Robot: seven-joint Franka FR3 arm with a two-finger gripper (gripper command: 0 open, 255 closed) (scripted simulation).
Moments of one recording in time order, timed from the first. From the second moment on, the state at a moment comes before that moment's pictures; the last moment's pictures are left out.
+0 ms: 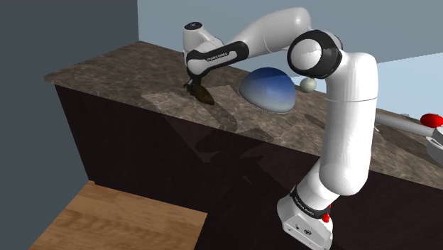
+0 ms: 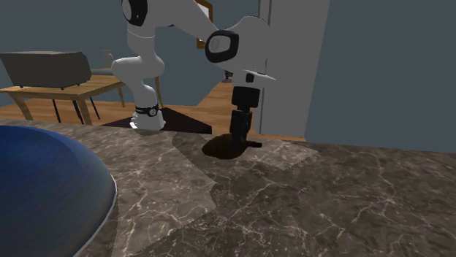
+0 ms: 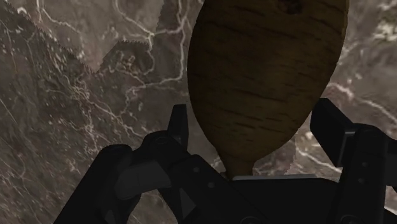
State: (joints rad) arm -0.02 0.51 0.02 -1.59 -0.43 2.19 -0.18
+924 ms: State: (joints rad) arm -0.02 0.45 0.04 -1.51 -0.40 2.05 -0.24
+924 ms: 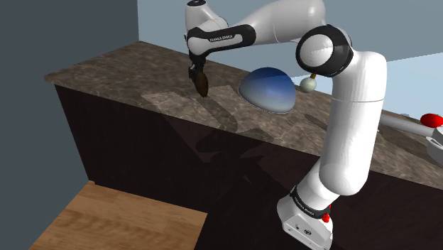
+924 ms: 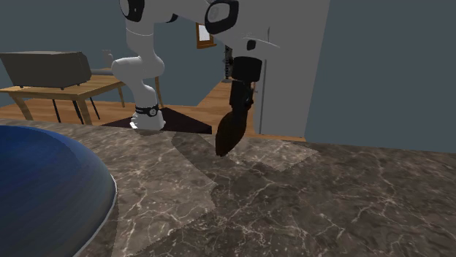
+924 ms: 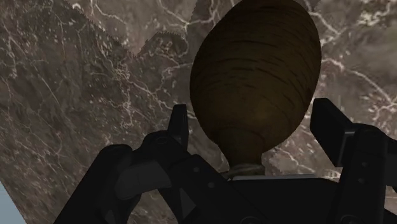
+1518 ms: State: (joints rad) arm -0.02 0.43 0.04 -1.42 -0.38 1.95 -0.28
